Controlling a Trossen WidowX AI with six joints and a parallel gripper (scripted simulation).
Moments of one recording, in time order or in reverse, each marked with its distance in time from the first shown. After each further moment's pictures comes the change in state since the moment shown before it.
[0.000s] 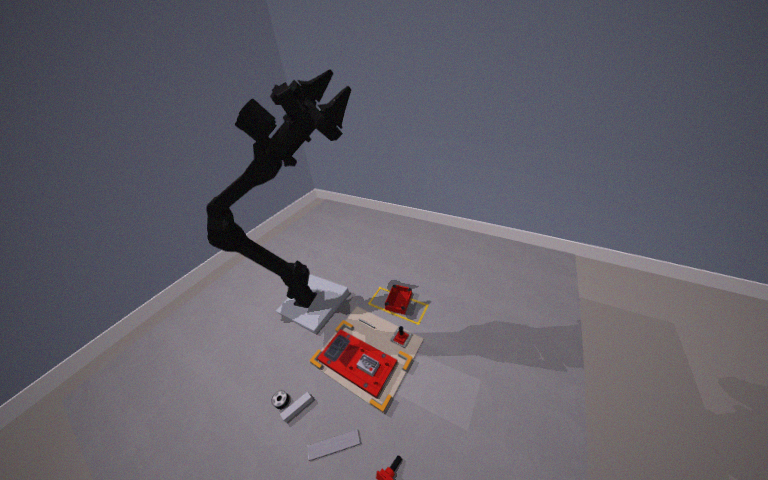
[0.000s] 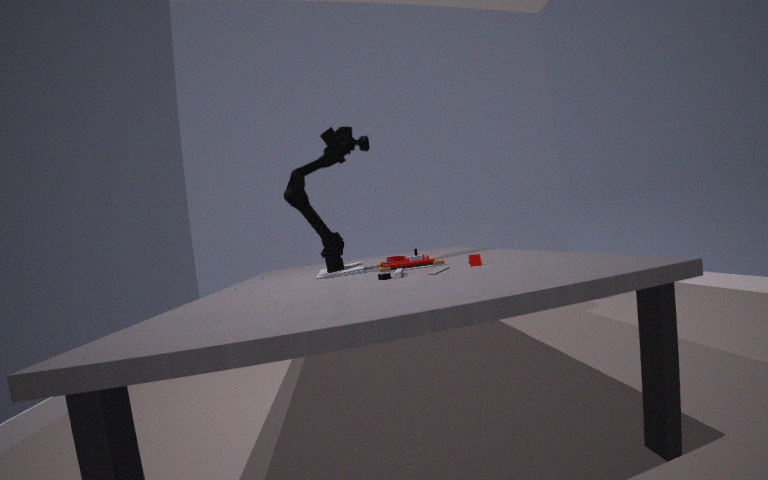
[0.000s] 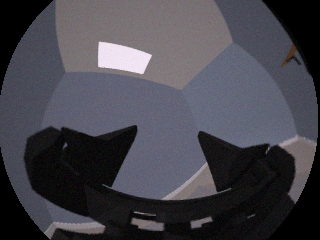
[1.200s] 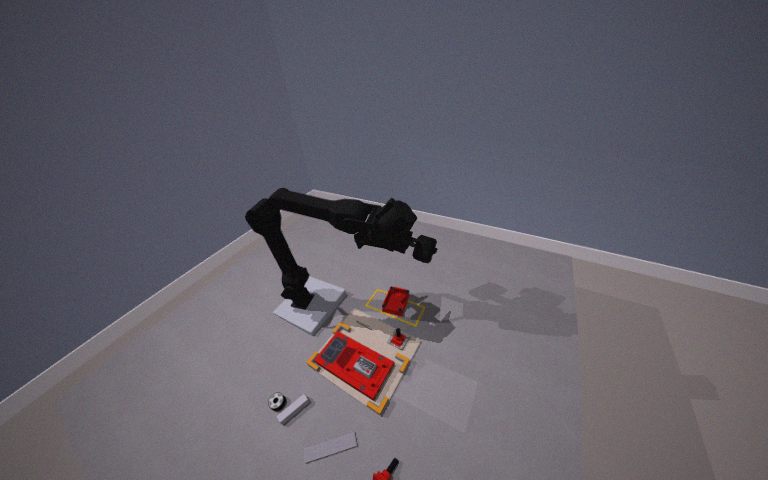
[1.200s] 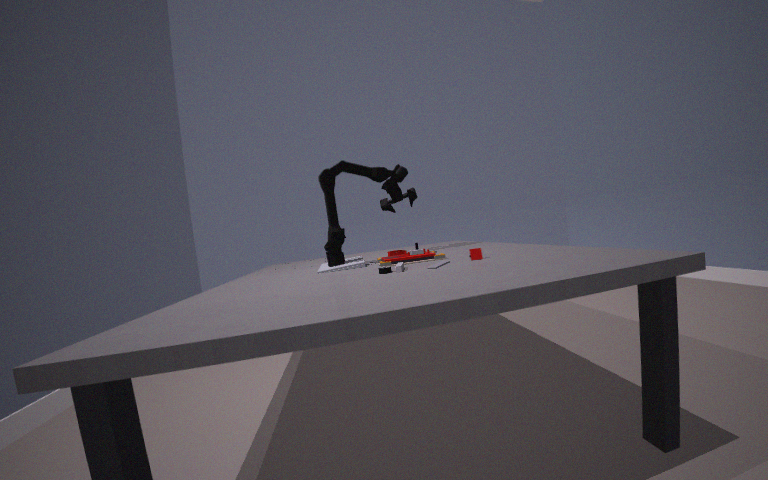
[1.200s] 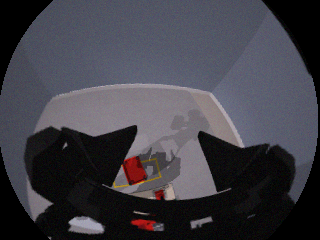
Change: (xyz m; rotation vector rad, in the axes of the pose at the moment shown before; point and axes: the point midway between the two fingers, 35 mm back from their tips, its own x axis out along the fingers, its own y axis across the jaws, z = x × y) arm -0.095 -0.263 -0.312 -0.624 1.286 0.193
